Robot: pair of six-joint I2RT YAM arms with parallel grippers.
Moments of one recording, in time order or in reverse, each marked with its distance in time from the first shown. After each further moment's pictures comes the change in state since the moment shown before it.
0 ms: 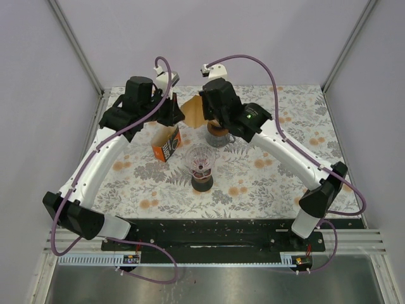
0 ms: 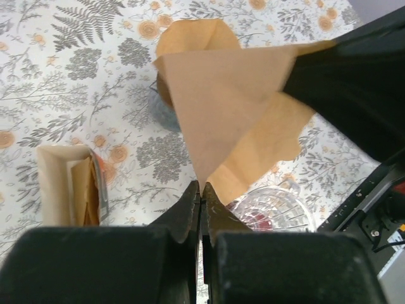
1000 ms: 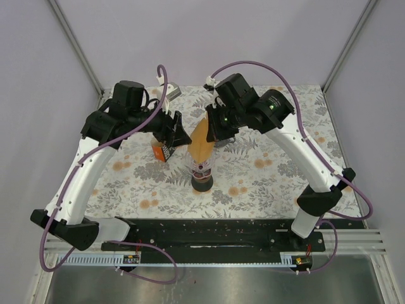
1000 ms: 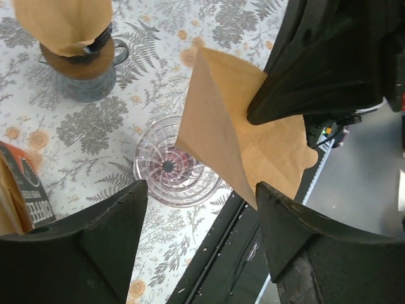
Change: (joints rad) left arm -0.020 -0.090 0.108 -0.309 0.282 0.144; right arm -0.026 0.022 0.349 -0.698 -0.537 0.164
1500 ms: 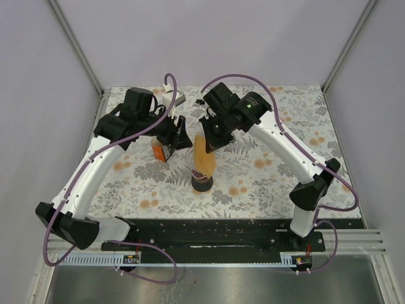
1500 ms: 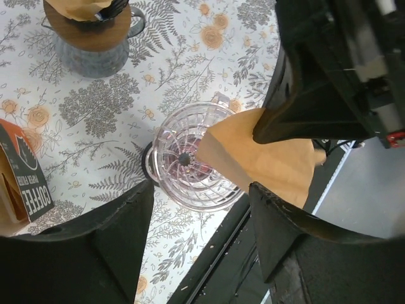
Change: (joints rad) left arm -0.010 0.006 -0.140 0.079 -0.039 -0.017; right arm -0.006 0.072 -0.091 -0.028 -0.083 -0.031
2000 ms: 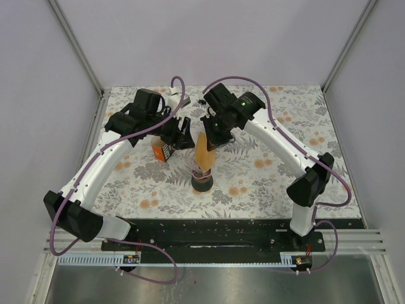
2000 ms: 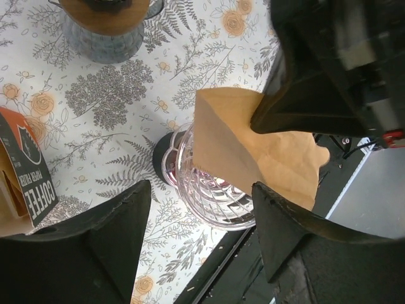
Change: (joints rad) left arm -0.004 0.066 -0.051 0.041 -0.051 0.001; right arm -0.062 0.027 -0.112 0.088 -0.010 -0.015
